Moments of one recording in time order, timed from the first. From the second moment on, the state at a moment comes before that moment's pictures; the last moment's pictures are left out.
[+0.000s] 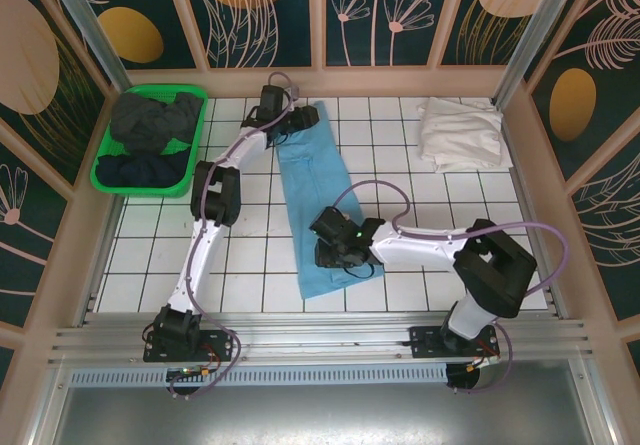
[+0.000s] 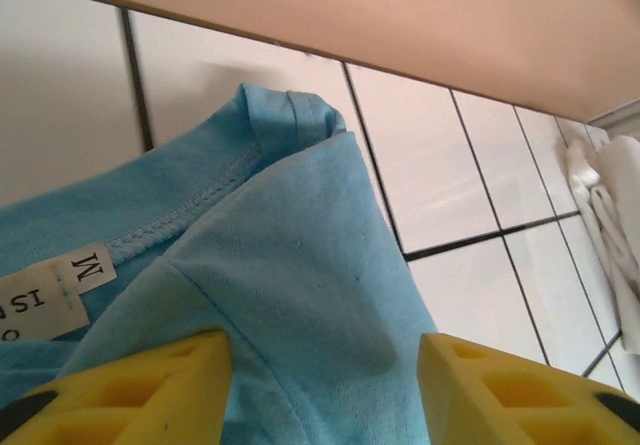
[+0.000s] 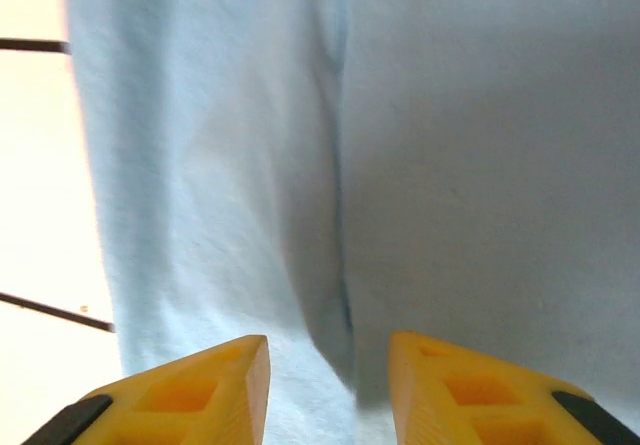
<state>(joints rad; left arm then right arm) -0.30 2.81 2.46 -0.21 0.47 -0.55 1.01 1.59 0.91 -0.45 0.06 0.89</state>
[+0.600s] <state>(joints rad) -0.30 2.49 2.29 -0.27 0.39 -0.45 1.12 1.69 0.97 -0.43 0.07 0.94</state>
